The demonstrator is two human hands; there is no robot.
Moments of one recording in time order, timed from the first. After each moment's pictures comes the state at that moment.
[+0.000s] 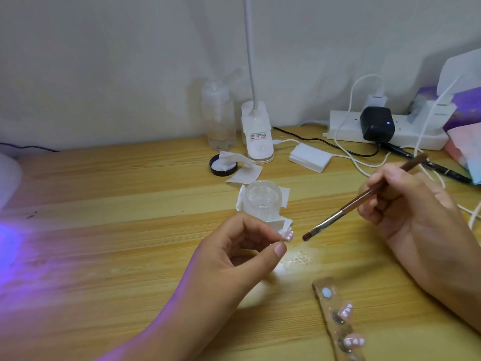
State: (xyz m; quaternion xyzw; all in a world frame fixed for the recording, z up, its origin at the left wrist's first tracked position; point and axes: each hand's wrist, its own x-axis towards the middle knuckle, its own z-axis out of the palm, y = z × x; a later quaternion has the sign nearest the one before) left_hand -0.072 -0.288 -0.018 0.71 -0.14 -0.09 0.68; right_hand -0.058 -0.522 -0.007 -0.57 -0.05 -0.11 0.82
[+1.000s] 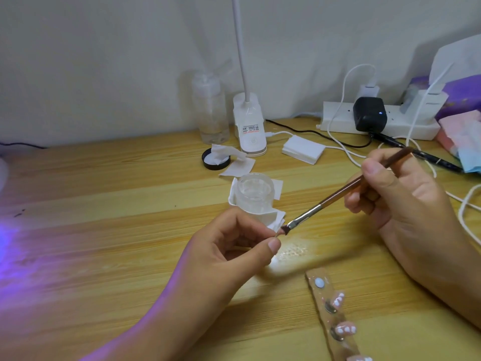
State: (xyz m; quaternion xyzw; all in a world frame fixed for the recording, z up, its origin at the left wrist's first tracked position) left_hand -0.074 -0.289 -0.014 0.71 -0.14 -0.10 0.68; right_hand -0.062 -0.519 -0.005 -0.61 -0.06 -0.14 0.78
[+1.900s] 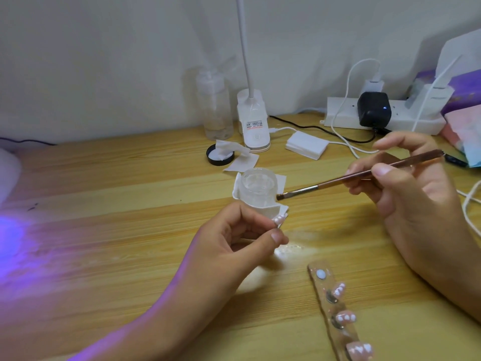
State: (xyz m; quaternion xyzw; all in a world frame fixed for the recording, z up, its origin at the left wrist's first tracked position) left_hand -0.076 -0.290 -0.014 0.71 -0.13 -0.11 0.68; right_hand -0.060 -0.524 -0.010 -0.62 -0.13 -0.18 0.75
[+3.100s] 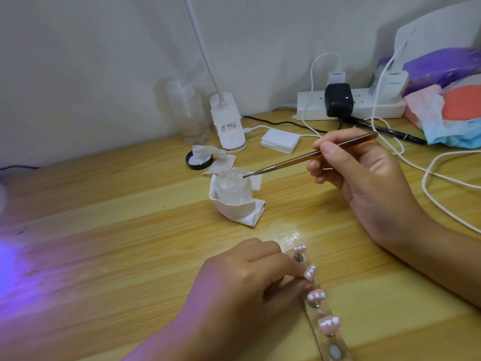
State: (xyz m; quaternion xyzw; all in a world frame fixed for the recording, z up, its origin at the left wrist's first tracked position) left_hand -0.102 -0.313 -0.014 0.85 -0.41 0.12 0.31; right_hand -0.060 -0.520 -0.007 -0.62 -0.07 -0.16 0.77
